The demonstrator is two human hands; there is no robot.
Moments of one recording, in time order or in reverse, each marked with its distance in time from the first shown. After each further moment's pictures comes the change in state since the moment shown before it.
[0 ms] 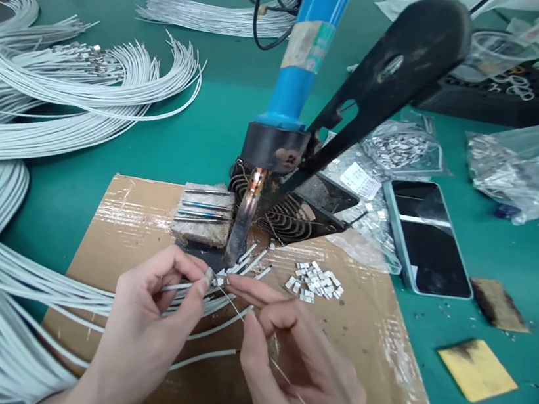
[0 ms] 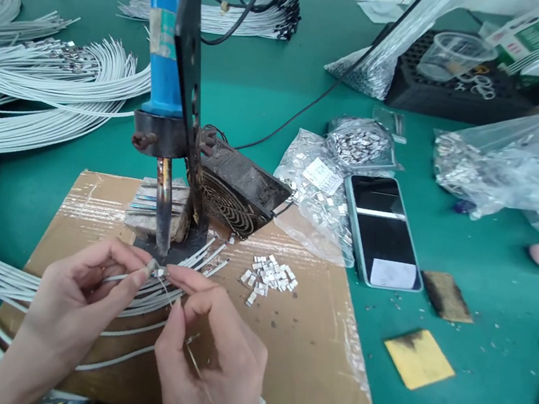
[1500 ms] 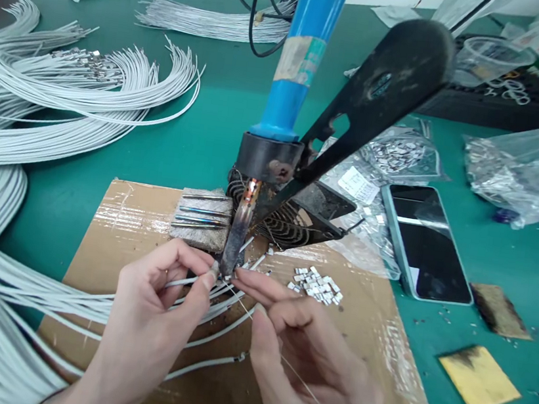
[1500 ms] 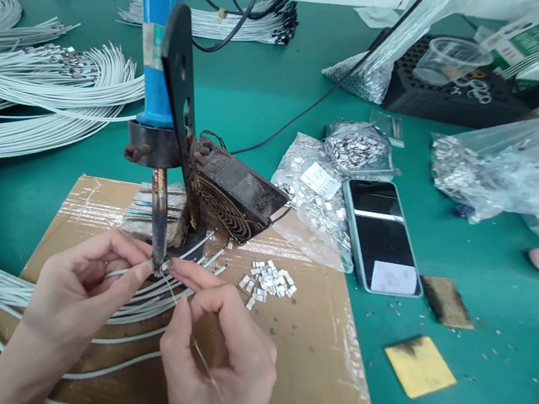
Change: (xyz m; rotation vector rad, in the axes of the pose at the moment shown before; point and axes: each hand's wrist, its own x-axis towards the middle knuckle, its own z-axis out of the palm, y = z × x) left_hand 0.010 0.009 0.007 -0.126 0.010 0.041; right_hand 0.009 -0.004 0.002 0.084 0.075 0.077
